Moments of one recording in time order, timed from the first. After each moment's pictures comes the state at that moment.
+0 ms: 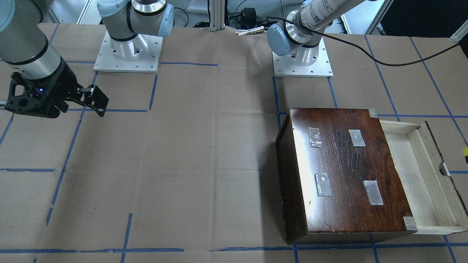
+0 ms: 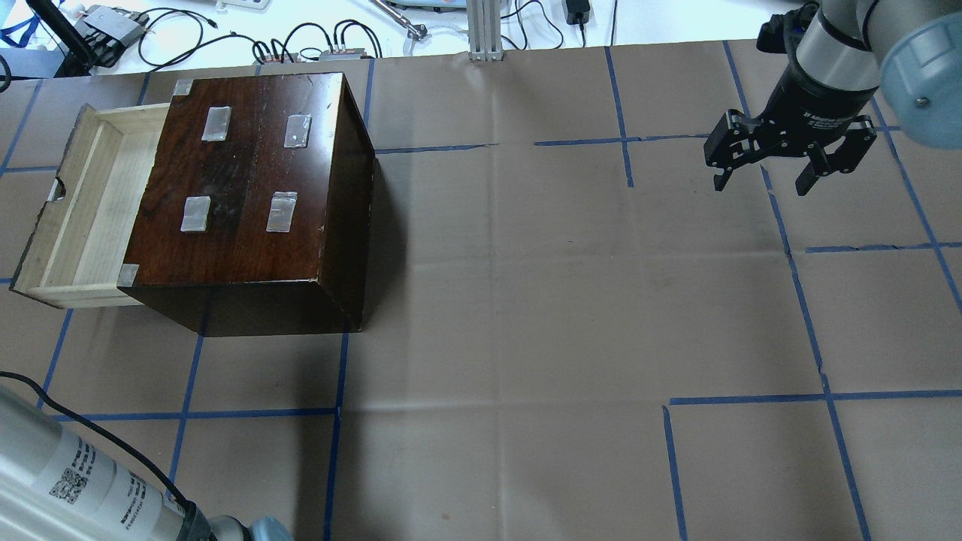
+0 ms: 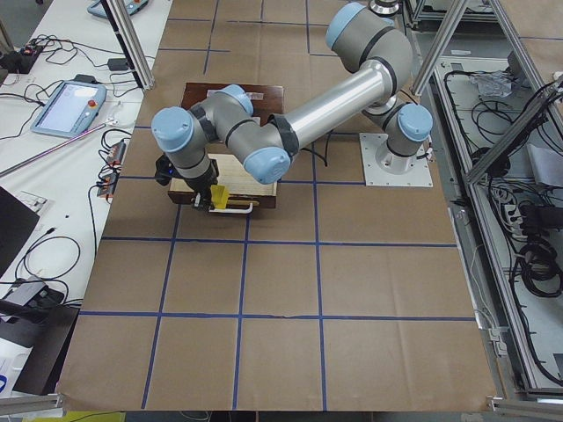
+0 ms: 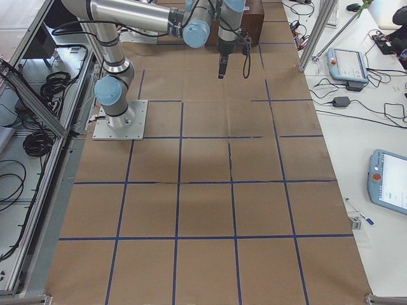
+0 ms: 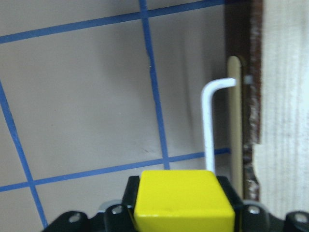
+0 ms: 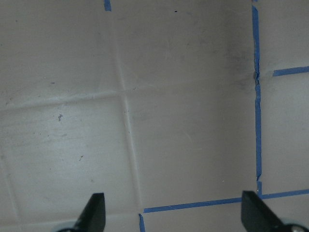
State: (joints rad) left arm -0.94 -2.07 -1.12 -1.65 1.56 0.78; right arm 1.43 -1.52 1.65 -1.63 -1.57 -0.02
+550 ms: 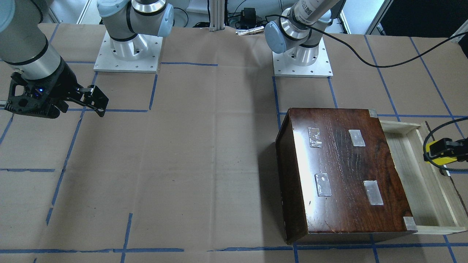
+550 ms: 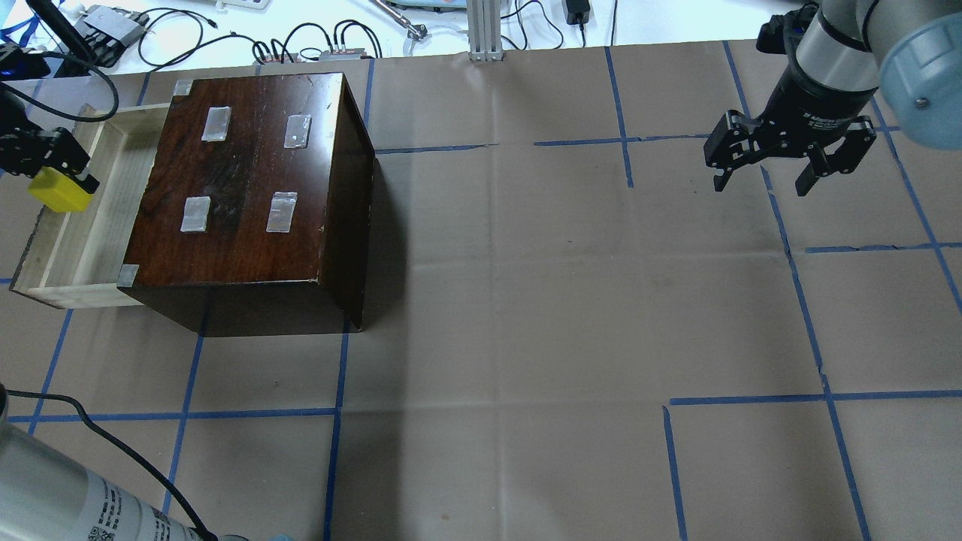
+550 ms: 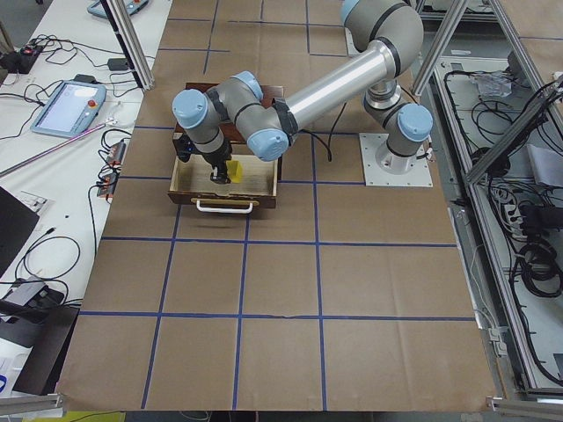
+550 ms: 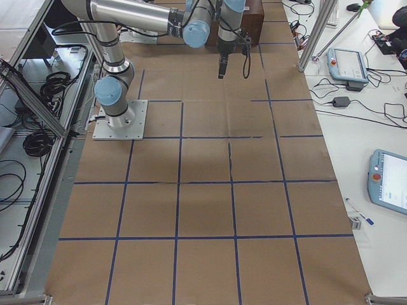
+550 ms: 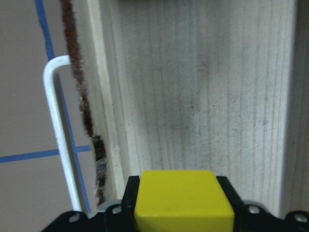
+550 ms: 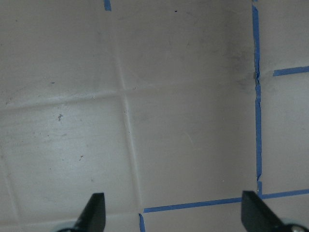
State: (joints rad) left arm -1.03 -2.03 -1.36 -1.52 1.55 0.66; right arm 1.43 -1.52 1.65 -1.63 -1.57 -0.02
